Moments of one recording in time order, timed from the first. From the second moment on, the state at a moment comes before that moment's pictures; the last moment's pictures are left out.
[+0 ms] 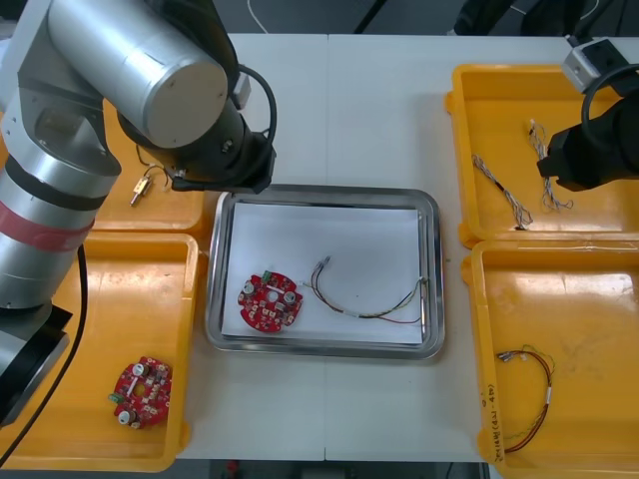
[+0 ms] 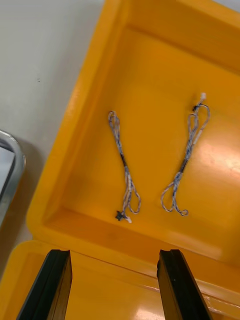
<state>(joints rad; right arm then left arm) -0.55 -0.56 -0.20 -2.09 -0.57 1.92 1.64 -0.82 0.43 -0.33 -1.88 0.56 1.91 -0.91</state>
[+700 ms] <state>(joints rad) -0.73 -0.56 -0.26 -1.68 -0.43 1.92 1.64 -0.76 0.43 -0.50 -1.79 0.50 1.79 -0.91</state>
